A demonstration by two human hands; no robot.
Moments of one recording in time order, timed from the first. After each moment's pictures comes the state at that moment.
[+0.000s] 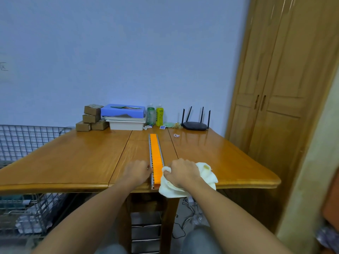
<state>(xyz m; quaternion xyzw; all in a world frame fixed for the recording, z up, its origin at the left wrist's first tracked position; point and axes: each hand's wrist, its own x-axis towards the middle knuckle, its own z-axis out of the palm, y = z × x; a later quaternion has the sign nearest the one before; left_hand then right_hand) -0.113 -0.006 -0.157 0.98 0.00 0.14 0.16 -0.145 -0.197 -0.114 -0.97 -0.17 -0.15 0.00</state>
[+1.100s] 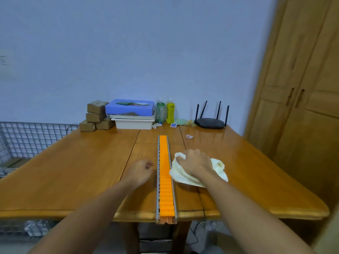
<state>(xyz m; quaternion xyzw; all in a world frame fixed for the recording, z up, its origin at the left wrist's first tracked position) -0.019 0.040 -0.150 0.93 0.01 0.10 0.36 0.020 -0.186 -0.098 -0.98 -0.12 -0.13 0.13</state>
